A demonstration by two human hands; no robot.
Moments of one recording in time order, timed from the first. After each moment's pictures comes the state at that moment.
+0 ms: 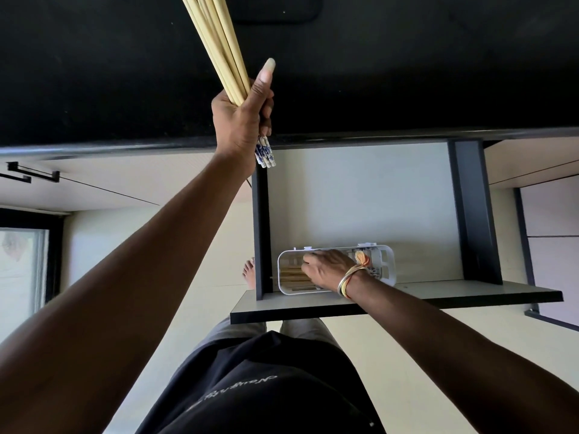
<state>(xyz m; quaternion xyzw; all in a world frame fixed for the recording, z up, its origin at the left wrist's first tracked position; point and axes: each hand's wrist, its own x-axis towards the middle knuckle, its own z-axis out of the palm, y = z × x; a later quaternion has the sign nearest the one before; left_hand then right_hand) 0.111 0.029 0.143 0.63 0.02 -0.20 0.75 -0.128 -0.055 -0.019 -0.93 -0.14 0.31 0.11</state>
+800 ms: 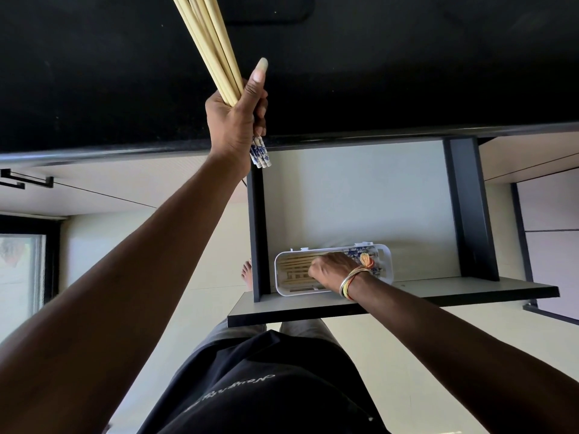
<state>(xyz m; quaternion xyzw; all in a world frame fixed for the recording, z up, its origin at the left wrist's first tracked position) 0.115 0.025 0.141 0.63 0.01 -0.20 0.75 -0.133 -0.066 -0.013 -0.92 -0.13 0.37 0.07</state>
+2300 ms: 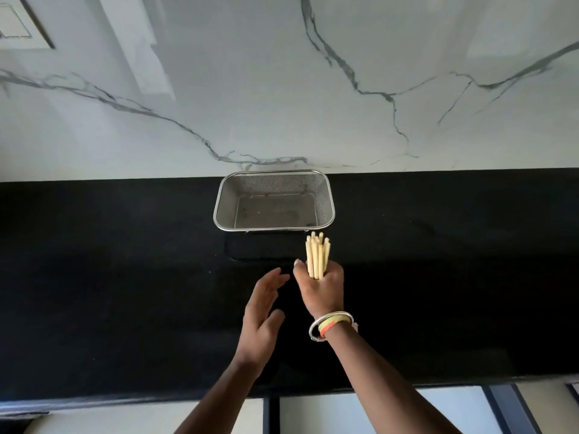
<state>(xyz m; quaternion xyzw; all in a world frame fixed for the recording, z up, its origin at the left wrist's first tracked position) 0.213 0.004 0.130 0.71 -0.20 -0.15 0.65 0.206 -0.136 0.160 -0.70 0.28 -0.25 0.60</state>
